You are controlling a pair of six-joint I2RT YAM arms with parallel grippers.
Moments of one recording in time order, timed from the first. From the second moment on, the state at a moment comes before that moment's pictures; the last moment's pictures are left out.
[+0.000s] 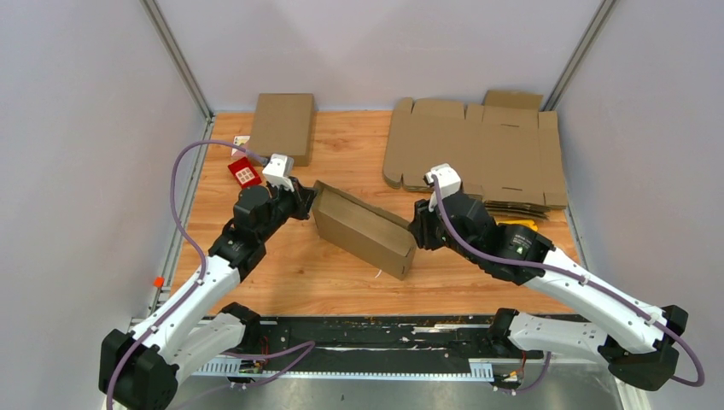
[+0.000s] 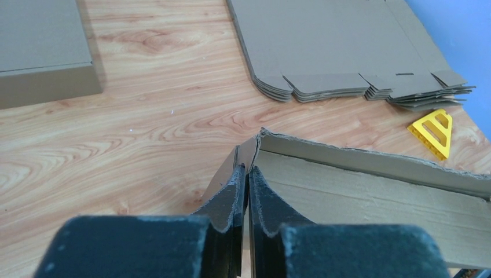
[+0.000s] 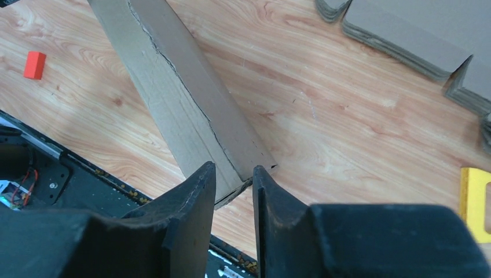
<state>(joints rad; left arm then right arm) -0.45 0.89 0.61 0.09 0.07 -0.30 1.00 0.97 1.10 -0.72 0.36 0.41</state>
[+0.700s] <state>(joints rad) -0.45 0.89 0.61 0.08 0.07 -0.29 1.00 0.96 1.02 -0.71 0.30 0.57</state>
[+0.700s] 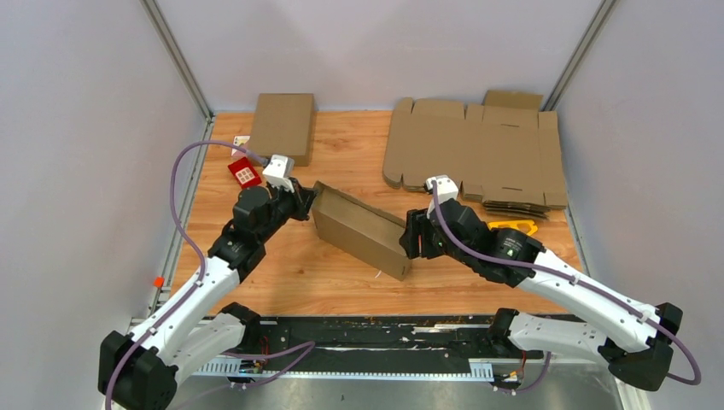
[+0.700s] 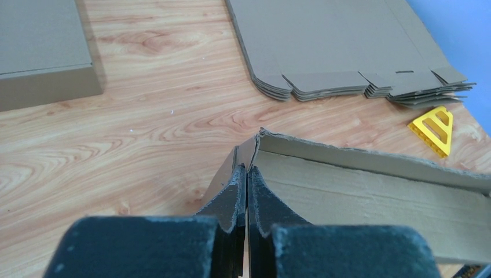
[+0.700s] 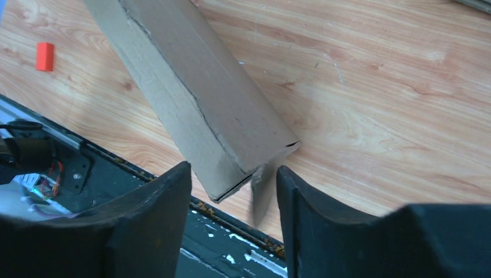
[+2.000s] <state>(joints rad) -0.58 0.78 0.61 -0.05 -0.12 -0.31 0.95 1.02 1.09 -0.83 0.43 0.76</state>
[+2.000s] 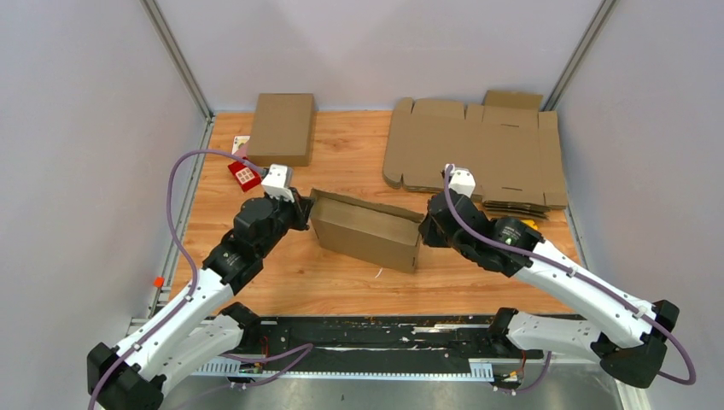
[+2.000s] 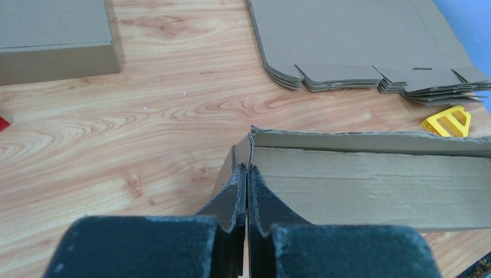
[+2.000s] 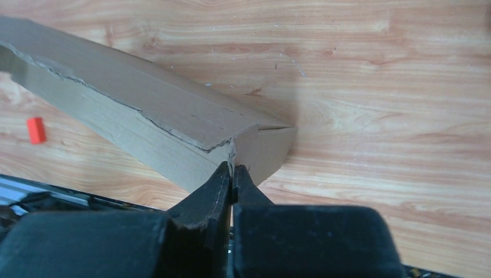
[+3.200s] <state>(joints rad) -0.63 0.77 0.61 -0.06 -0.18 -0.30 0.89 1.06 1.12 -0.92 0.39 1.07</state>
